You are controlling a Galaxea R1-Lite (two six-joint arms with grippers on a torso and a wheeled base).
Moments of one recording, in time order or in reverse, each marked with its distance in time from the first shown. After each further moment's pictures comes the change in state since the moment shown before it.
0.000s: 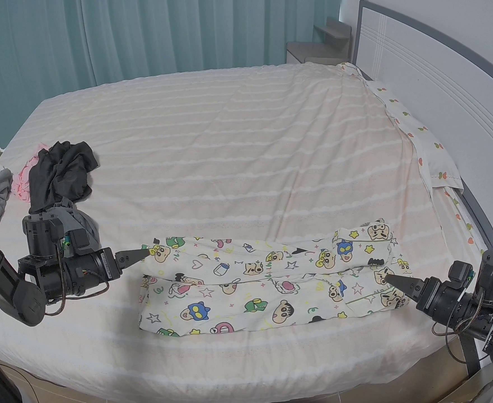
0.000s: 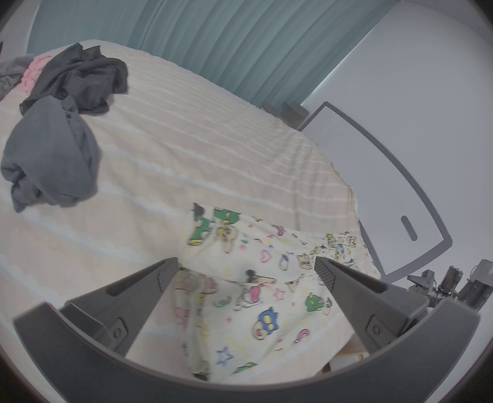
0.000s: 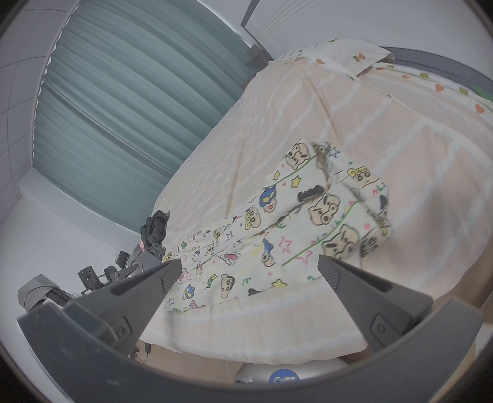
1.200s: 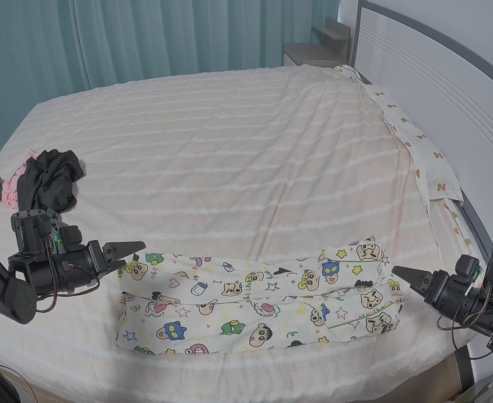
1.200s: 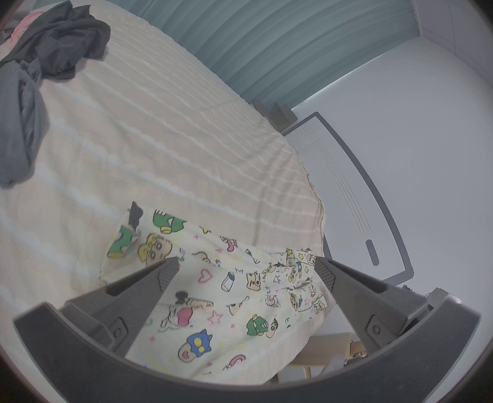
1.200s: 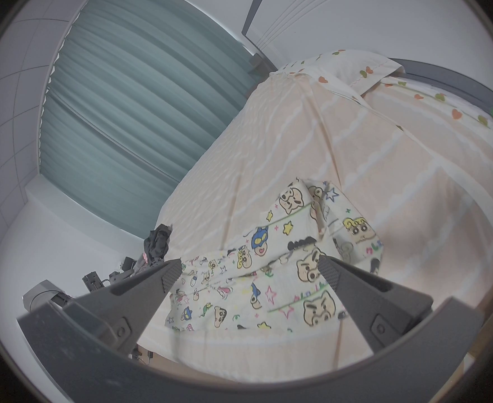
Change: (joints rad) left arm 0.054 -0.040 0.005 0.000 -0.228 -0.171; right arm -0.059 -0.028 0.000 -0.022 0.062 -0.006
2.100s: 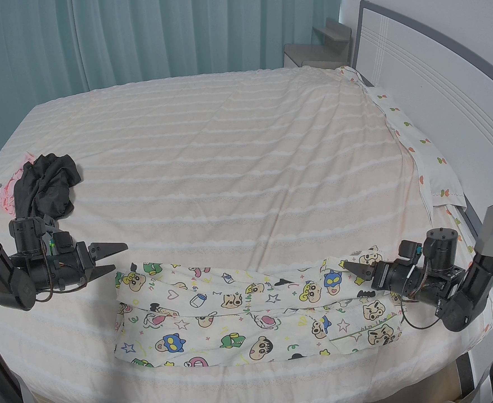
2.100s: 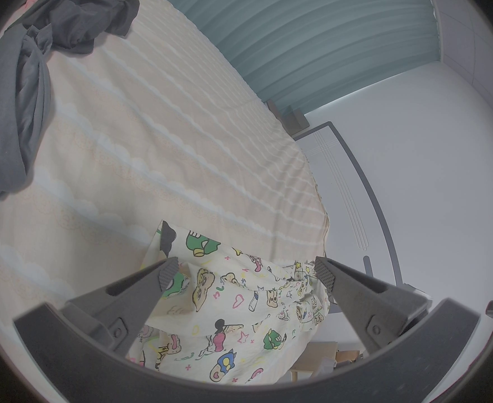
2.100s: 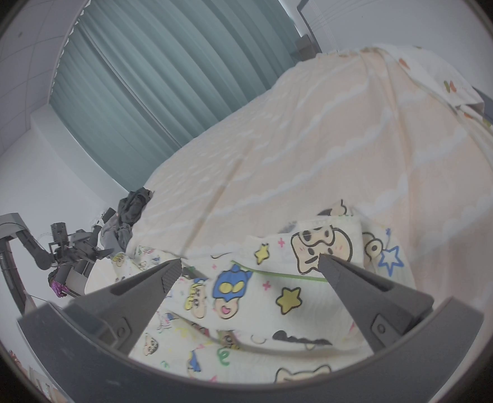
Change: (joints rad) left arm 0.182 0.166 -0.076 0.000 -0.188 0.000; right arm 0.010 0.489 -0.370 -0.046 0.050 -0.329
